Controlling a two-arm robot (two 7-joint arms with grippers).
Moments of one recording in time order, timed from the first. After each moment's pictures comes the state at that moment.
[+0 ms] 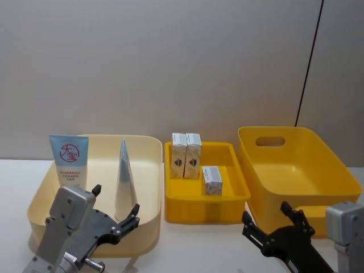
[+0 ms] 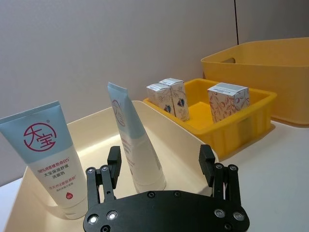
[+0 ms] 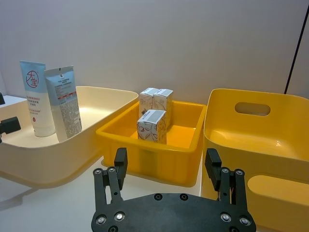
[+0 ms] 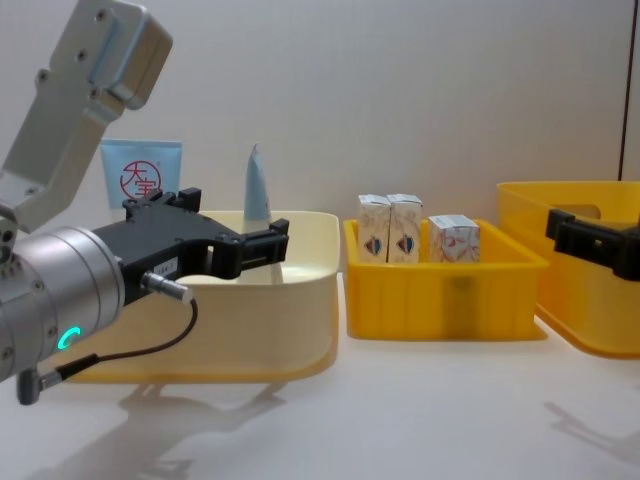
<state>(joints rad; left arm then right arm) -0.24 0.38 0.45 -1.63 -0.20 0.01 -0.01 -0.01 0.34 -0.23 -1.77 0.29 0.03 0.07</state>
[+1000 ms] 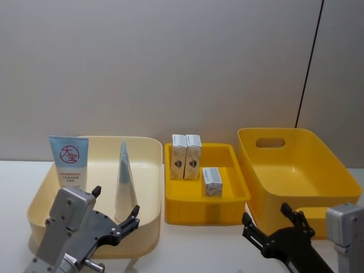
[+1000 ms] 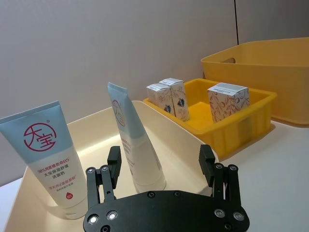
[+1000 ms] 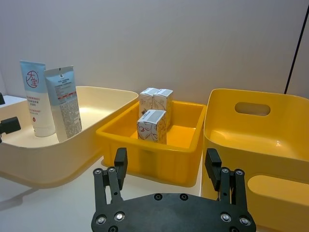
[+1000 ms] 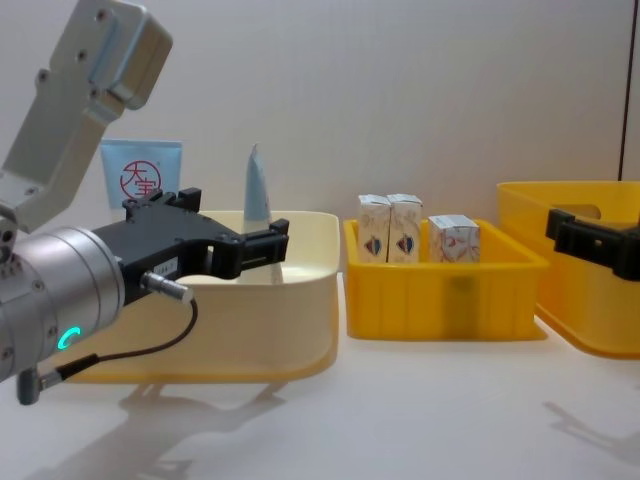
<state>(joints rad) -0.24 0.38 0.45 -1.63 -0.20 0.01 -0.01 -0.01 0.34 -0.23 -1.77 0.29 0.03 0.07</state>
